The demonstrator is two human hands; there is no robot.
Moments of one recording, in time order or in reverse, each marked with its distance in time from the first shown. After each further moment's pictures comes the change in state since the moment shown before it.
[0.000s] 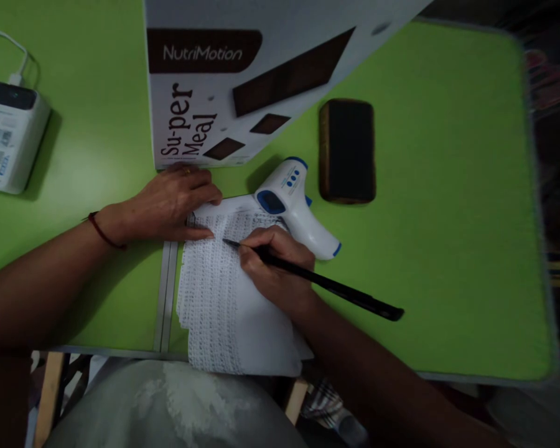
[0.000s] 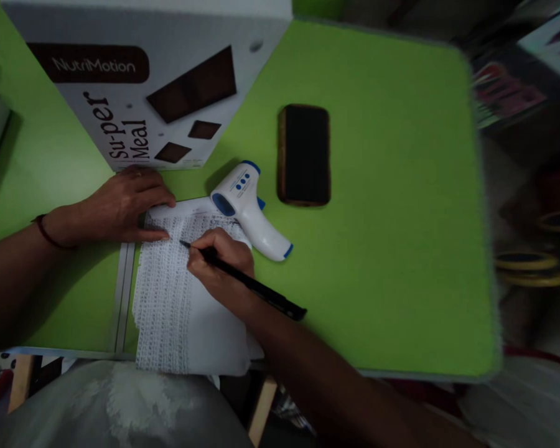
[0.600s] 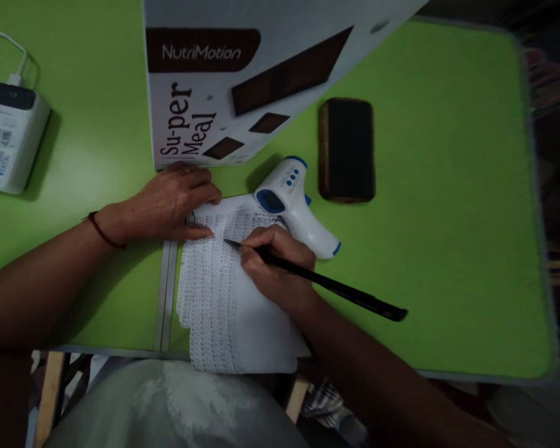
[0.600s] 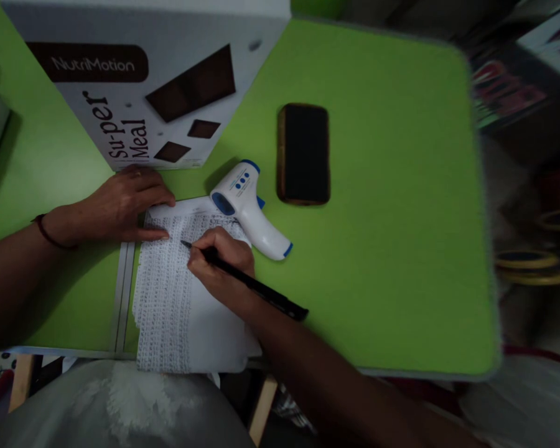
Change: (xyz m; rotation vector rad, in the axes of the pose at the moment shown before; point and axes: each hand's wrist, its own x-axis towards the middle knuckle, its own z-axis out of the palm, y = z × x) left_hand 0.000 0.000 0.001 0.030 0.001 0.004; right_hand 0.001 -0.002 0.000 -0.043 0.016 0.006
